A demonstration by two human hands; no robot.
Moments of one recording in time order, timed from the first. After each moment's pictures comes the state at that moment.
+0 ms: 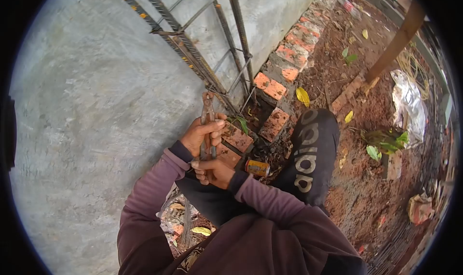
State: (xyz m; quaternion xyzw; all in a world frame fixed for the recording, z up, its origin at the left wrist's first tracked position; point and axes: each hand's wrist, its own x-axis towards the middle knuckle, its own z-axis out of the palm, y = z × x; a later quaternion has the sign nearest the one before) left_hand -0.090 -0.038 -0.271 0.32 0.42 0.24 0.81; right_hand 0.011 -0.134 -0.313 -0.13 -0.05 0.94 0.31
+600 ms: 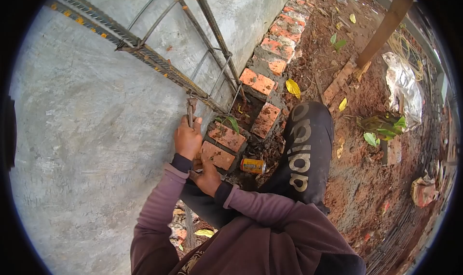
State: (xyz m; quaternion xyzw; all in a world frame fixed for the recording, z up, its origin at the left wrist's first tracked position) left_hand -0.077 -0.032 -0.307 0.68 0.68 0.17 0.22; right_hand -0.033 -0.158 -0.370 -0.45 -0.38 0.63 0.51
